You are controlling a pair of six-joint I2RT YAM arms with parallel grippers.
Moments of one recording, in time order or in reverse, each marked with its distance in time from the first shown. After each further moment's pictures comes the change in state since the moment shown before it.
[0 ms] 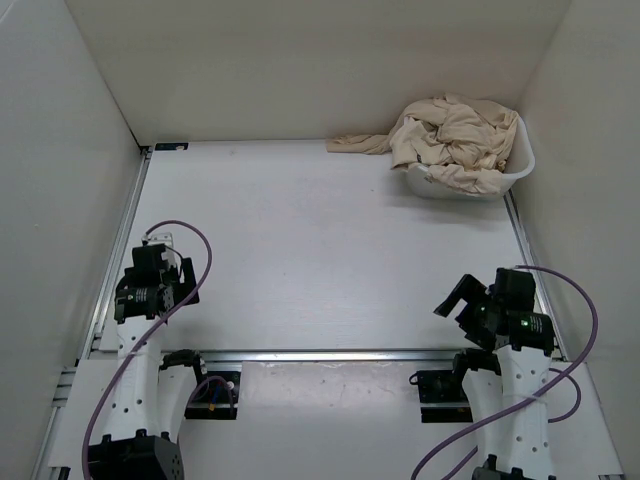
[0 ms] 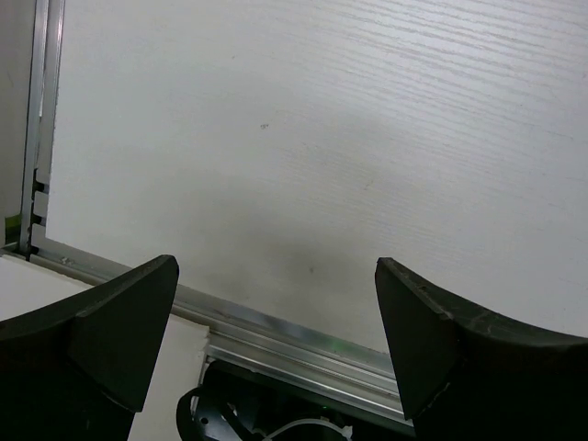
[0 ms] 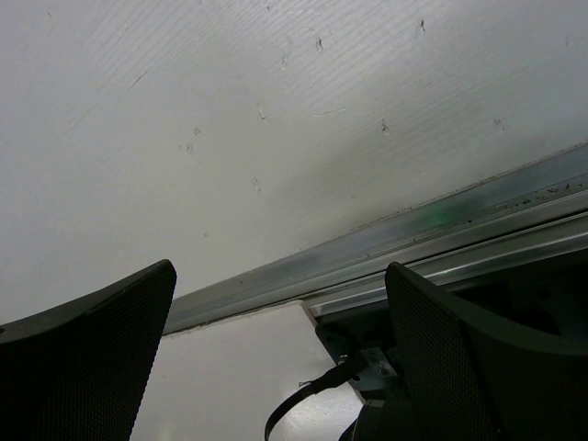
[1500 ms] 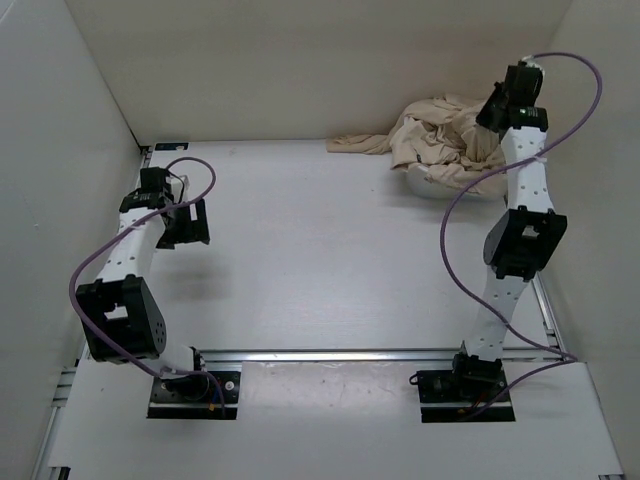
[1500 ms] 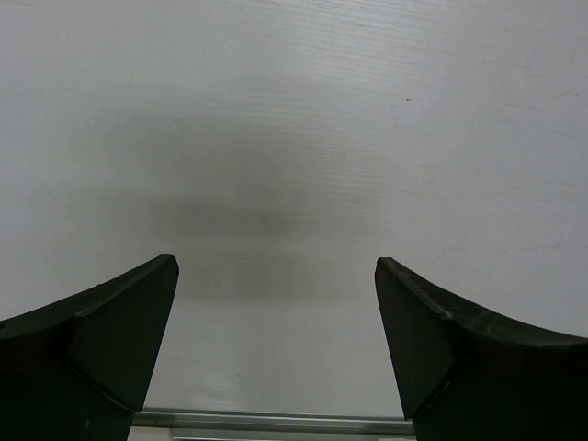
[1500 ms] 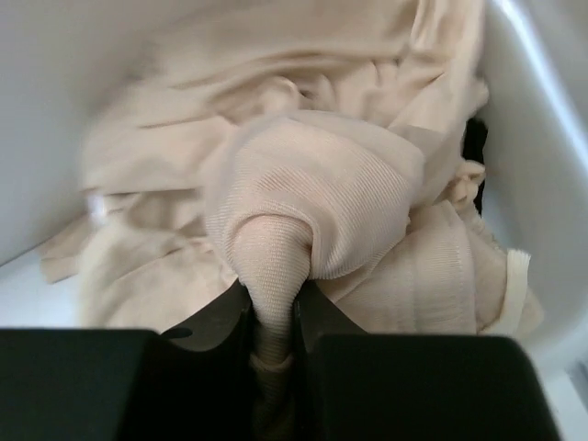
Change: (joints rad) left arm -0.006 0.770 0.507 0.083 0.269 0.000; right arm 0.025 1.697 1.675 0.533 0.218 -0.116
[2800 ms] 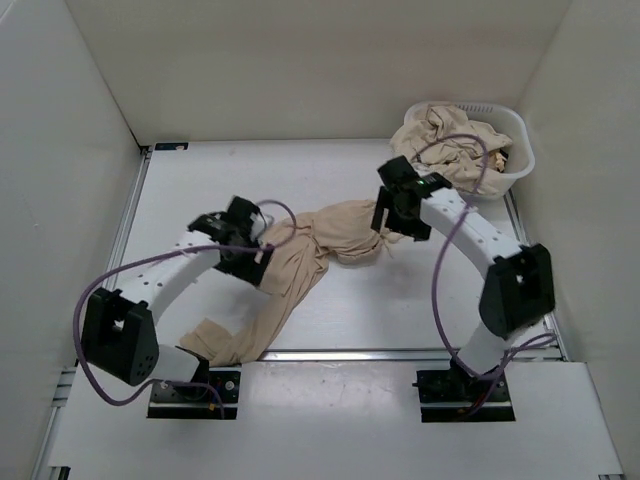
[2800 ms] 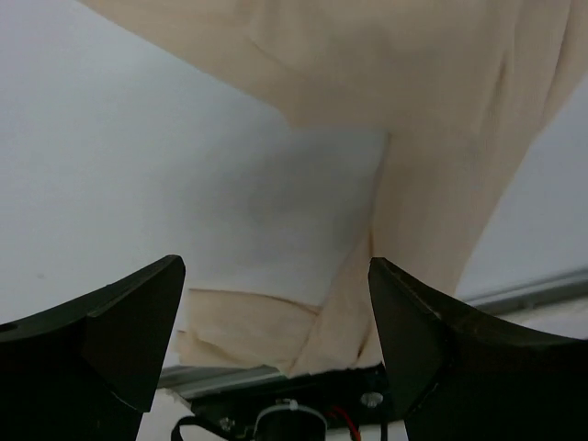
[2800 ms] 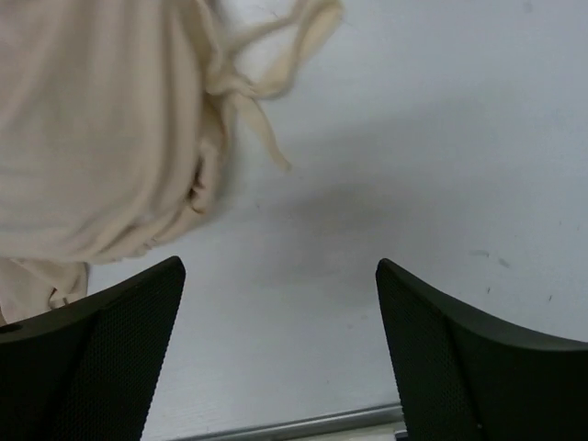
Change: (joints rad) left arm -0.534 -0.110 -0.134 -0.093 -0.136 0.000; right arm 0.622 -0.503 -0.835 -0.292 0.253 0.267
